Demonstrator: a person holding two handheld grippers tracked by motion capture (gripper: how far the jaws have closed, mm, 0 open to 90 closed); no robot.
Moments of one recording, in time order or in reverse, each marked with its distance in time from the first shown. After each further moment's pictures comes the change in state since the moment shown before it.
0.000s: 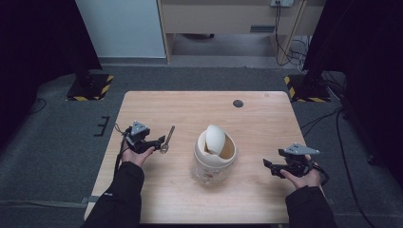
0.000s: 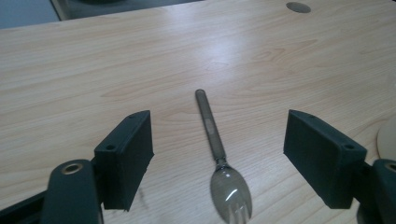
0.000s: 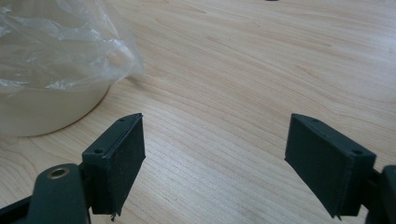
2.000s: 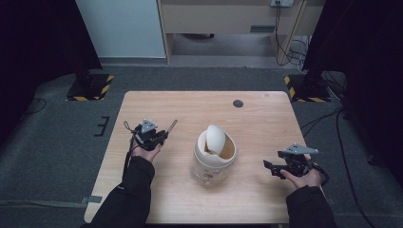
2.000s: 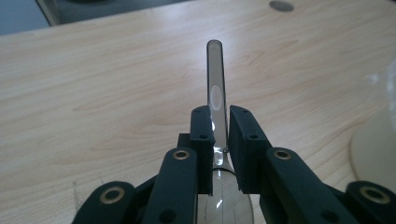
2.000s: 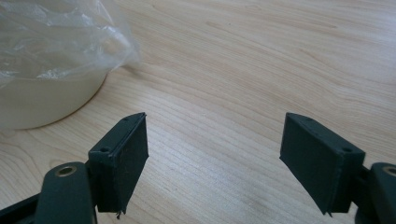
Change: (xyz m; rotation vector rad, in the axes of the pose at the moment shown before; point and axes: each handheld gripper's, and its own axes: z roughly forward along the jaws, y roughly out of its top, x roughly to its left) left arm -0.020 0.019 -0.005 -0.005 -0.020 0.024; right arm -0.003 -0.002 0.001 0.040 0.009 0.023
